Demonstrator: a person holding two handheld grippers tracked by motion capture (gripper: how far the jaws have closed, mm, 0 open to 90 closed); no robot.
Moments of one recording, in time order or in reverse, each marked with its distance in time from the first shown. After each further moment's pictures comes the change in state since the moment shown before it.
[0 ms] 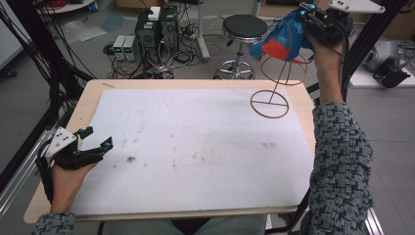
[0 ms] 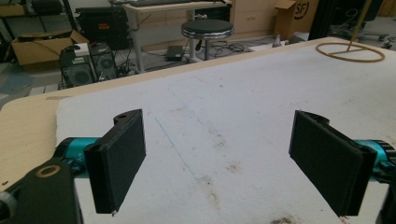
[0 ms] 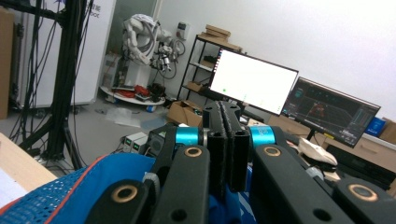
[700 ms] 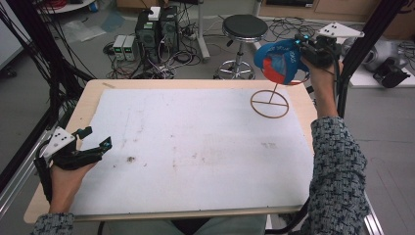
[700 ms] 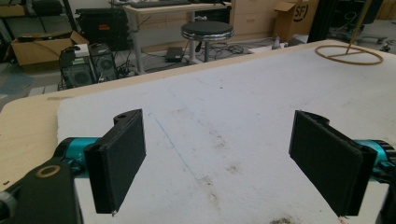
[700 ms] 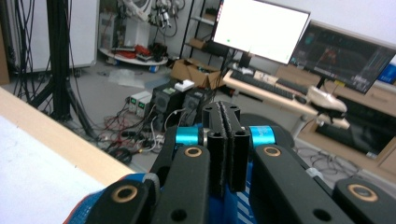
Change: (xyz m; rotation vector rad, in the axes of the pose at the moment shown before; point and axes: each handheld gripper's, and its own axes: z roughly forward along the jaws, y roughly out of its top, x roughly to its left) left arm 0.001 0.000 -0.002 -0.004 0.001 -0.007; right arm -0.003 -0.072 0.002 0.189 0.003 0.059
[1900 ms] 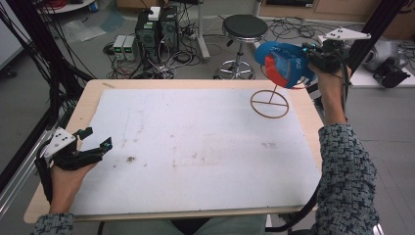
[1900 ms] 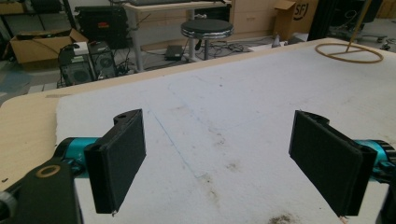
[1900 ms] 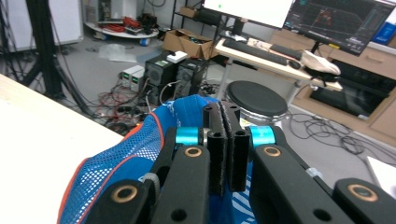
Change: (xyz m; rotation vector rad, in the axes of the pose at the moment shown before) left arm -0.002 -0.001 0.002 0.010 -0.007 -0.002; right arm -0.009 -0.007 -0.016 0.125 -0.029 0.044
